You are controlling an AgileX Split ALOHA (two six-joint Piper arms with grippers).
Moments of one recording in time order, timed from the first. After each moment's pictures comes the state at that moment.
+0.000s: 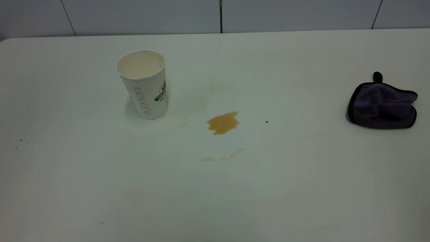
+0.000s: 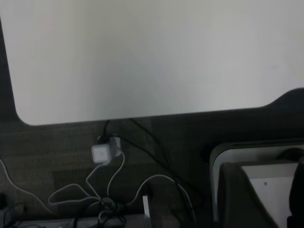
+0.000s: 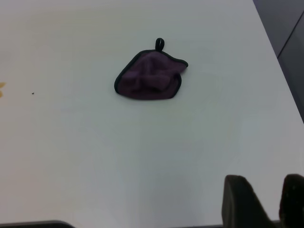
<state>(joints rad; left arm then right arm) -0.19 0.87 -0.80 0.14 1.17 -0.13 -0.08 -0.02 -0.47 -0.01 1.12 -0.03</state>
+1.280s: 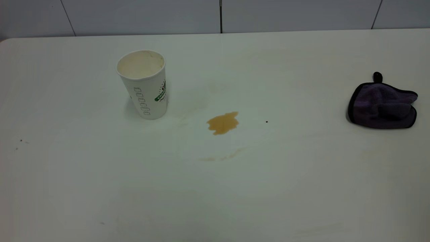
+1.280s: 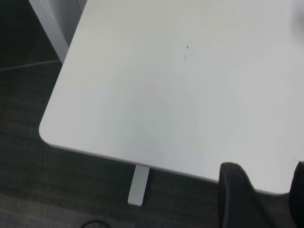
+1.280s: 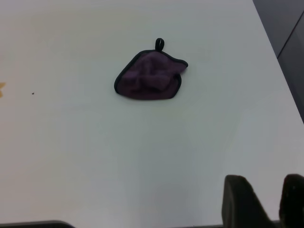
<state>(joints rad) 0.05 0.04 -0.49 0.14 1.13 -0.17 -0.08 -0.02 -0.47 -0.01 1.12 -0.03</state>
